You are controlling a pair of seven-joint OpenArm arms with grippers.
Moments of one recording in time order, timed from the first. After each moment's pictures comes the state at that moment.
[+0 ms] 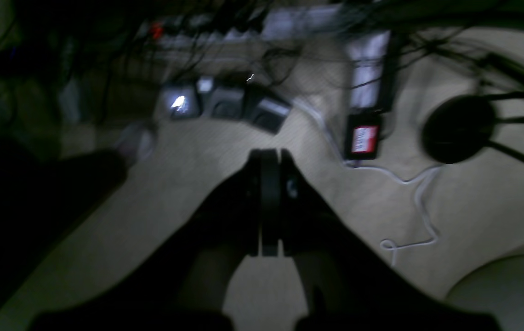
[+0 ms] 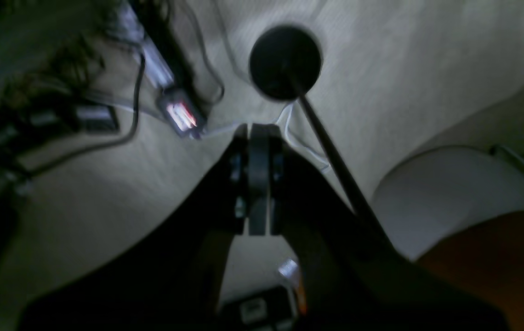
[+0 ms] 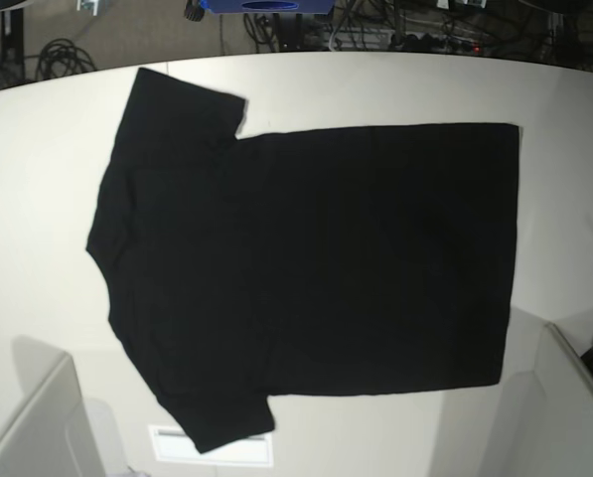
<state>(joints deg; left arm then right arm) 60.3 -24.3 1.5 87.3 -22.9 0.7 15.0 -54.0 0.2 23.3 95.9 12.7 0.9 -41.8</state>
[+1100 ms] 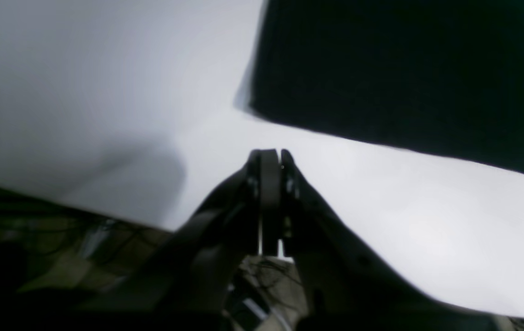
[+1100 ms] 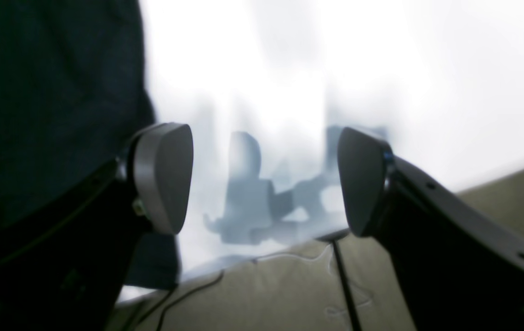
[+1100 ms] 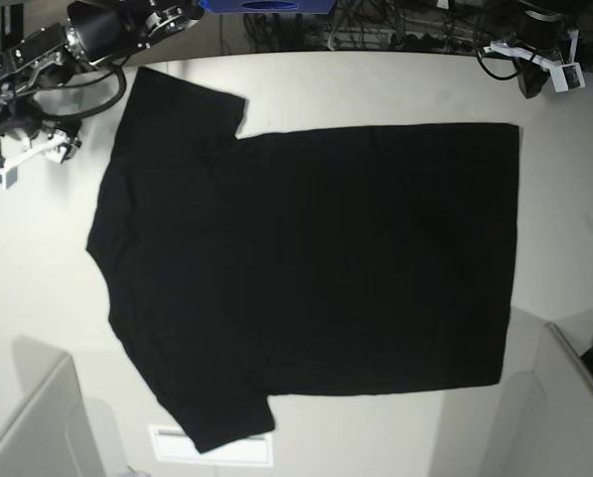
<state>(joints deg) 56.4 -14.1 -26.6 112.5 -33.3 1.1 15.9 4.3 -5.0 64.4 104.4 12.1 40.3 -86.8</state>
